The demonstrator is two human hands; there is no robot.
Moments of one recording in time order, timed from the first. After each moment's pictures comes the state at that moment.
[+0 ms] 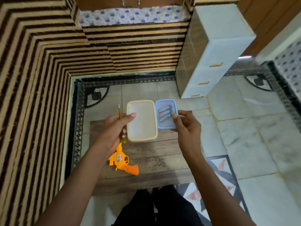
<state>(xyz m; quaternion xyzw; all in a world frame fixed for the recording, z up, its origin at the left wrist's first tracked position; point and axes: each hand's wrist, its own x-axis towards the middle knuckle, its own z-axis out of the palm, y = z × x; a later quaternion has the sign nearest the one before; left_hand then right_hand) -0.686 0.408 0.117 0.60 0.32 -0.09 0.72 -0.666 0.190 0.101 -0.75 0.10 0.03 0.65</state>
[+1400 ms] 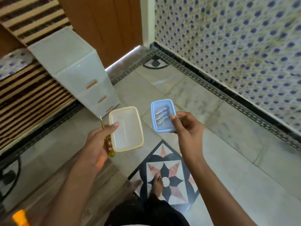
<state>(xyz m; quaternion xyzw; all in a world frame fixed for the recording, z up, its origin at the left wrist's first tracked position) -0.569 -0.129 0.179 0.60 0.18 -0.31 0.71 -0.674 -0.354 0.177 -0.61 0.34 -0.20 0.68</state>
